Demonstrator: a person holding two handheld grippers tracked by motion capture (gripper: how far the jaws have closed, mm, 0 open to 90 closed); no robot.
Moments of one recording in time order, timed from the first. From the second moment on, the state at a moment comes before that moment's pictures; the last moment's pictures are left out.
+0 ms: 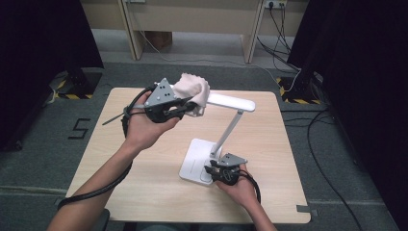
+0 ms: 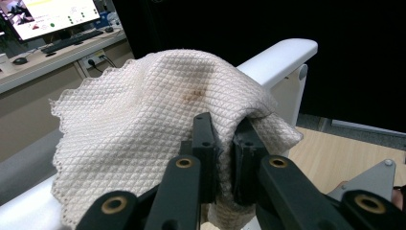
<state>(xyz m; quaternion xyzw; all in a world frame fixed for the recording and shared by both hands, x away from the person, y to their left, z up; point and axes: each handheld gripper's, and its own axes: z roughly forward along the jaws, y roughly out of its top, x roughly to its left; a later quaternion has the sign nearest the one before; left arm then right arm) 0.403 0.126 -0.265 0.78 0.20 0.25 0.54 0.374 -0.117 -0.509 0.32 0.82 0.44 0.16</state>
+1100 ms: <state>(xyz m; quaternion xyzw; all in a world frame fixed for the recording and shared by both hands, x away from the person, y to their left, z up) 0.405 0.109 -0.263 0.78 0.18 0.24 0.54 0.375 -0.118 -0.509 0.32 0.82 0.45 0.16</state>
